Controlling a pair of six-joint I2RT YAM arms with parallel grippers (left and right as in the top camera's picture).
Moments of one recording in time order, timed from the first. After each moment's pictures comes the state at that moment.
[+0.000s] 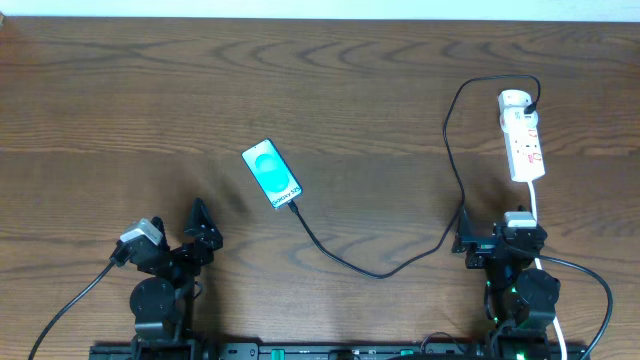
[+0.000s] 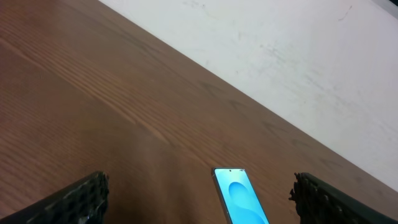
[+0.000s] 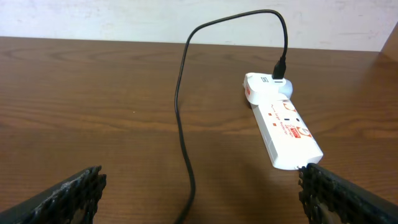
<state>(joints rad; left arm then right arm) 0.02 0.01 0.07 -0.24 -0.08 -0.54 -0.04 0.15 0.01 -0.07 -0.03 -0.03</state>
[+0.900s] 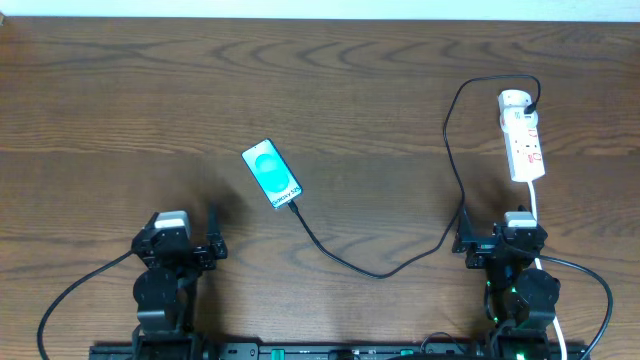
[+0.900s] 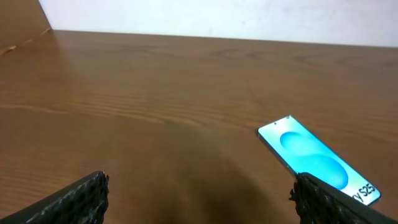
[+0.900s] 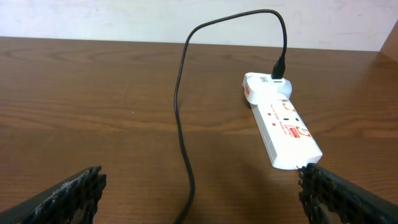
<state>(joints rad) 0.02 0.11 0.07 -0.24 -0.05 -0.03 -0.04 0.15 0.01 -0.07 -0.03 -0.03</state>
